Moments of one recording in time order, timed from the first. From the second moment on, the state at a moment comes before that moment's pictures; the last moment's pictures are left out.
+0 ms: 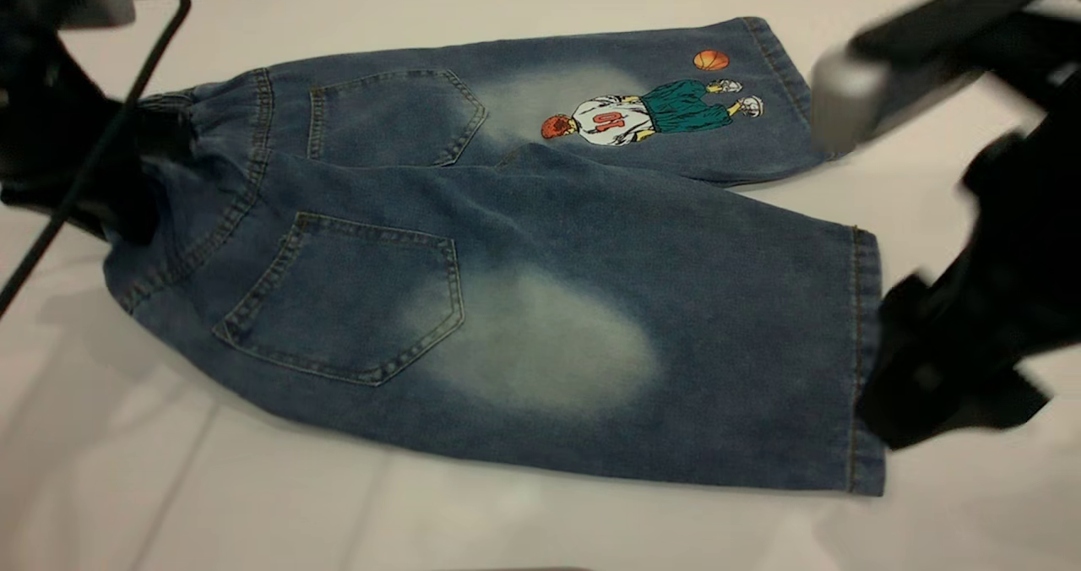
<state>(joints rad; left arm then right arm) -0.13 1.86 -0.88 0.01 0.32 -0.14 0.52 1.59 -0.56 0.37 0.41 -0.41</state>
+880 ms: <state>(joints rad) -0.13 1.86 -0.99 0.01 0.45 -0.13 0.62 1.93 -0.56 0.36 0.10 -0.41</state>
